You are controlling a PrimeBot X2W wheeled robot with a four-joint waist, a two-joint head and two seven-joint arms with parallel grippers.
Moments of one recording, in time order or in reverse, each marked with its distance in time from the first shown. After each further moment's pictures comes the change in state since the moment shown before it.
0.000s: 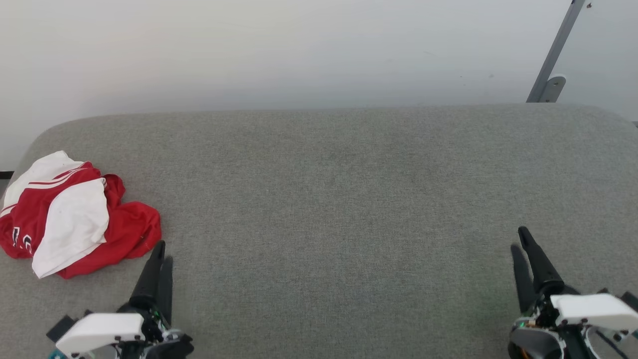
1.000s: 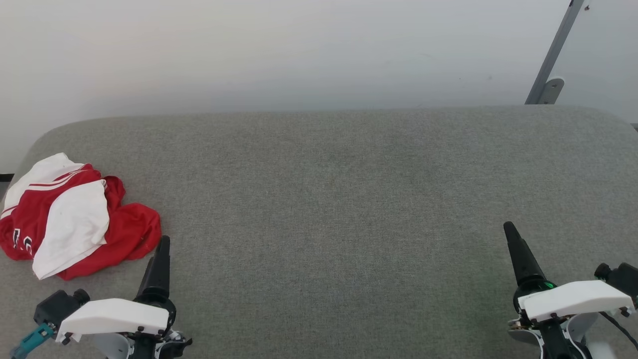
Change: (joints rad) left arm 0.023 0.077 -0.104 -0.046 0.433 0.109 -0.131; right arm 0.000 -0.036 0.059 0.006 -0.507 0.000 -0.088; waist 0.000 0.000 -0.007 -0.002
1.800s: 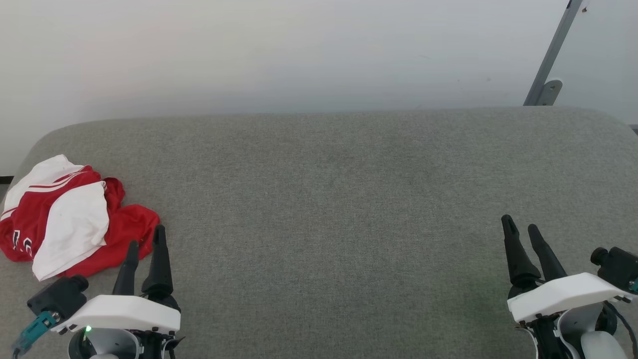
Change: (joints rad) left arm 0.001 0.009 -0.004 -0.044 0.399 -0.010 -0.105; right arm -0.005 -0.017 0.014 -0.040 -0.375 0.000 -0.064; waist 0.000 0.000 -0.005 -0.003
